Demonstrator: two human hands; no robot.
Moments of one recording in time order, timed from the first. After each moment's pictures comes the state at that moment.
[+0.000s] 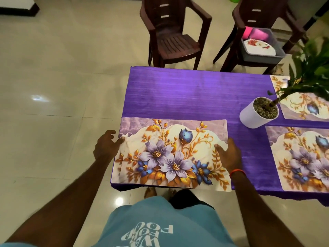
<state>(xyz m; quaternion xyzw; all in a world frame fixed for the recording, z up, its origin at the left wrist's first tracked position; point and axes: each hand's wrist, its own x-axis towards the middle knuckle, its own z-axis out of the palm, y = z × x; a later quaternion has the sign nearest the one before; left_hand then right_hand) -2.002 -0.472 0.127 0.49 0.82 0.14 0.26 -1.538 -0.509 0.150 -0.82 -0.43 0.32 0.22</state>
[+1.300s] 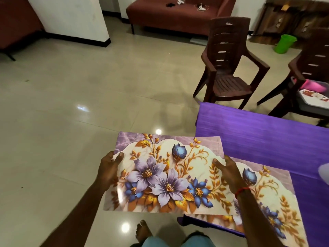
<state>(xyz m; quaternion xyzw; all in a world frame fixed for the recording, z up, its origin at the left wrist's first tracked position) -2.278 -0.528 0.180 0.32 0.75 0.44 0.37 -1.843 -0.437 0.189 -0.66 -0.47 0.50 0.31</state>
